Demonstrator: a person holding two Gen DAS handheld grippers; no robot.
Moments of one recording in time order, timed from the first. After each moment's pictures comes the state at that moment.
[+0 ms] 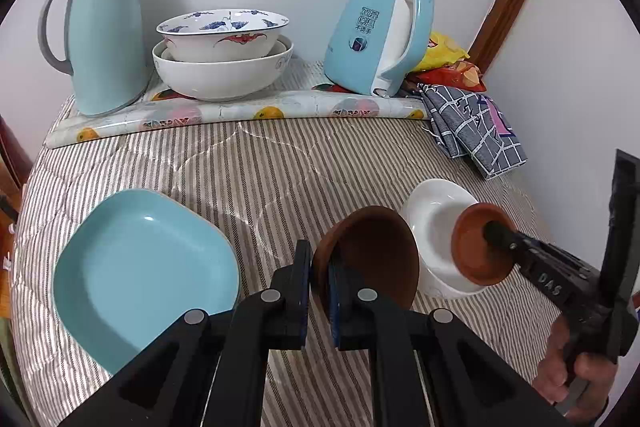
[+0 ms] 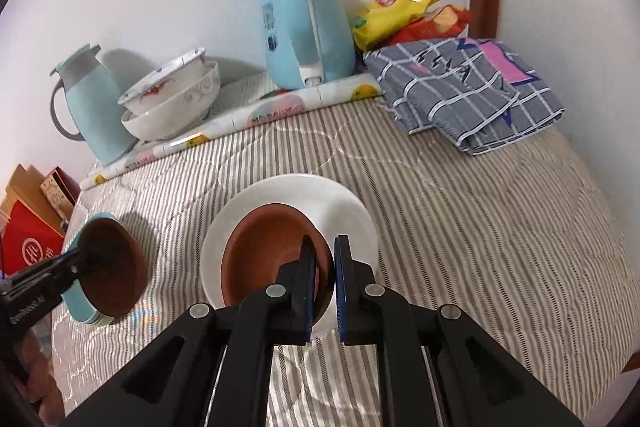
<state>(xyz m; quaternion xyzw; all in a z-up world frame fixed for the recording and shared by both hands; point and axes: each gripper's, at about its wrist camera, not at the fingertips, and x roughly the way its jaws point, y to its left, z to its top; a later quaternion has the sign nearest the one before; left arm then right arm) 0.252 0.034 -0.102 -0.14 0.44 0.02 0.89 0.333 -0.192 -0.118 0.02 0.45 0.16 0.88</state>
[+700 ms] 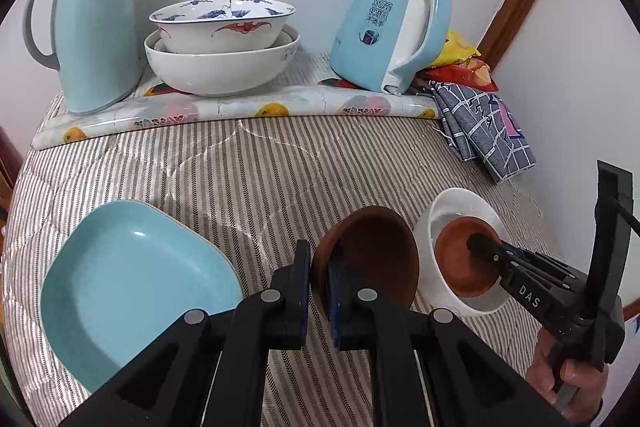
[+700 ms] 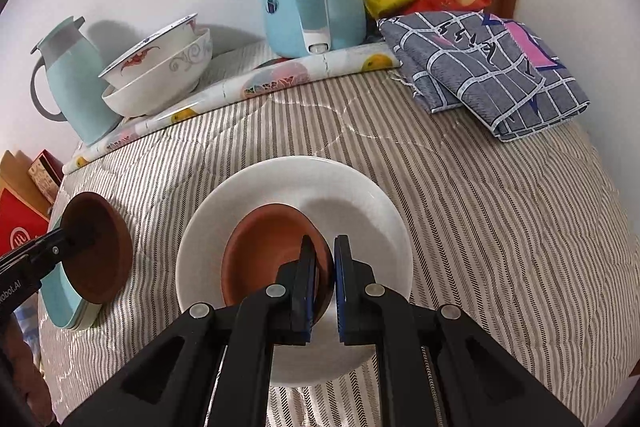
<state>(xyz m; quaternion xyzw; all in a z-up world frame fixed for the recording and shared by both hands) 0.275 0.044 -0.116 -0.14 0.45 0.02 0.88 0.356 -0.173 -0.144 0.00 0.48 0.15 0.86</state>
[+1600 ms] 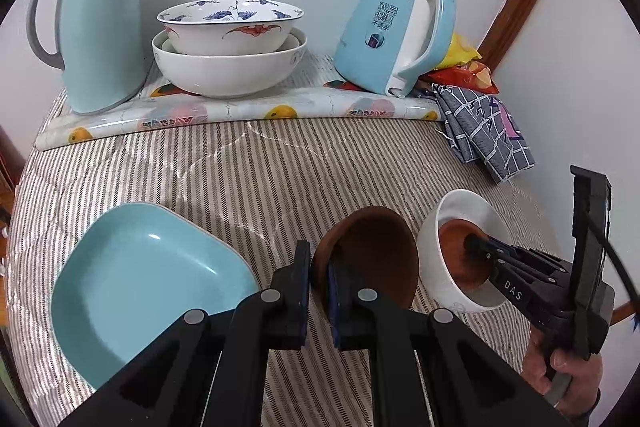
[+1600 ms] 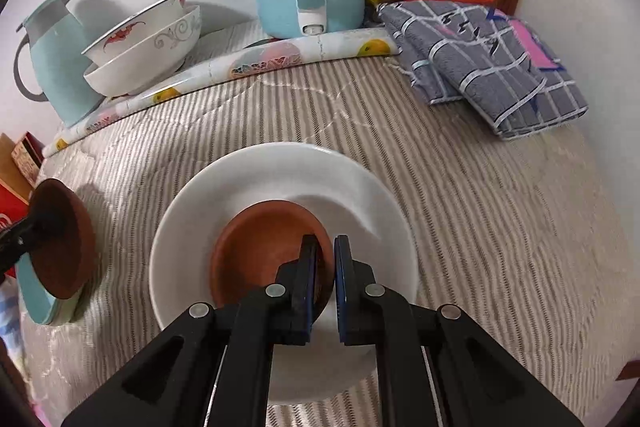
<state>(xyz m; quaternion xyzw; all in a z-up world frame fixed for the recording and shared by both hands) 0.272 0.057 -0.112 -0.15 0.45 0.02 0.88 0.363 -0.165 -0.153 -0.05 0.49 0.13 0.86</state>
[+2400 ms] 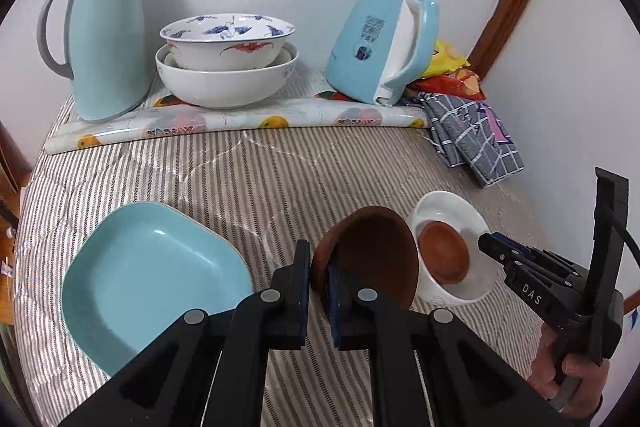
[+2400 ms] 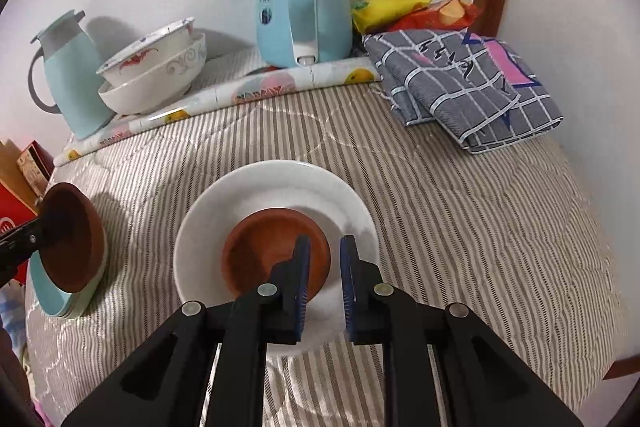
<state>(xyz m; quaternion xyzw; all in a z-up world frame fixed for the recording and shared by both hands) 0.253 0.045 -0.091 -0.14 0.43 0.01 0.89 0.335 -0.185 -0.121 -0.03 0.46 0.13 0.88</state>
